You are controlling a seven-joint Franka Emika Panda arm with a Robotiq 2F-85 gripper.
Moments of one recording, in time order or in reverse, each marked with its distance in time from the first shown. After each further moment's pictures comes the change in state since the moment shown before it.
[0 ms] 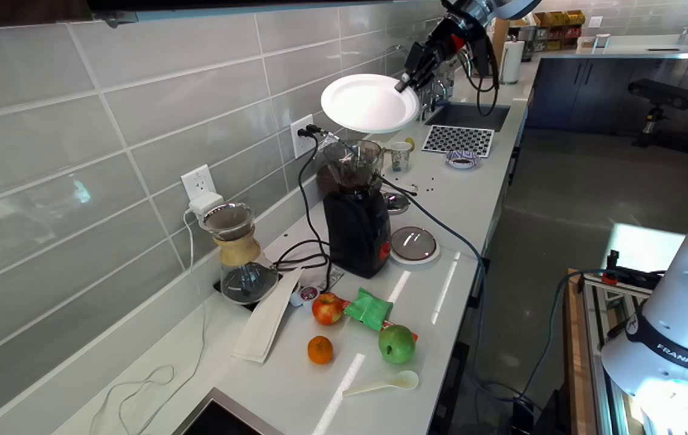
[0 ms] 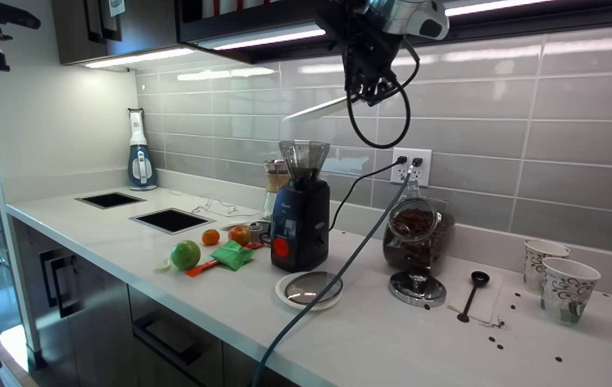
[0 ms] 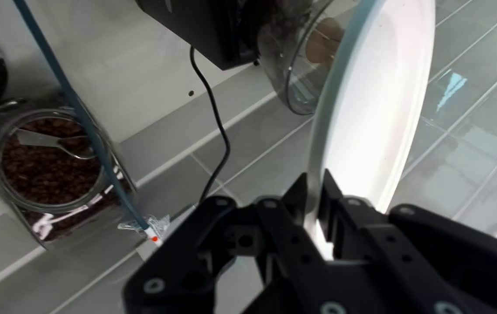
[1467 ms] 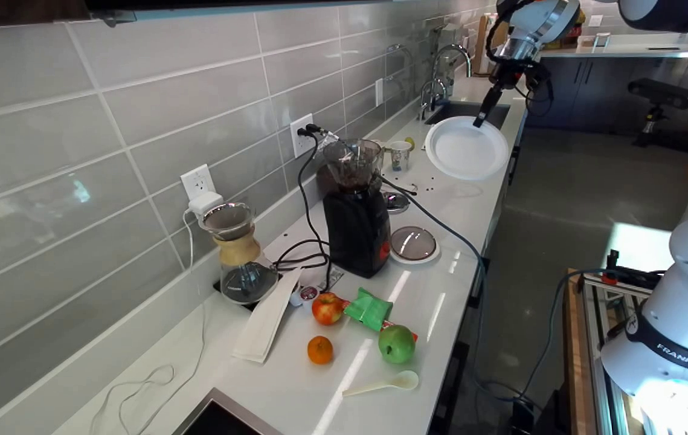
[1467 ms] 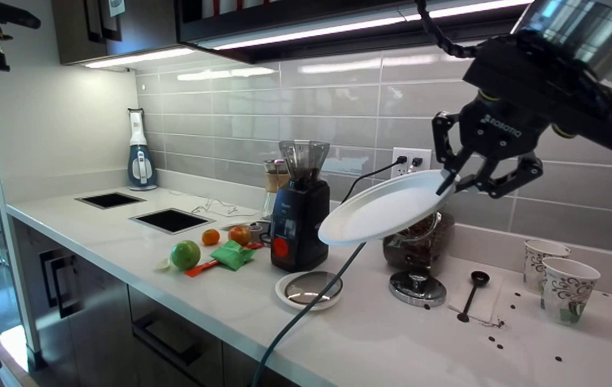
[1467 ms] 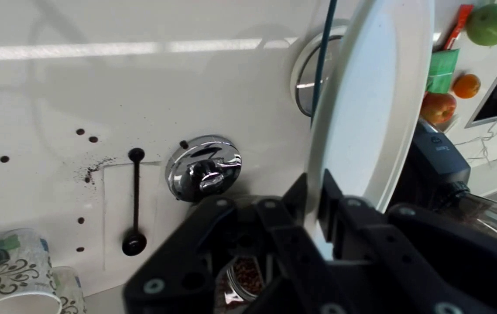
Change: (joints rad) arm -0.337 0.345 -0.083 0.253 -0.260 -0.273 -0.592
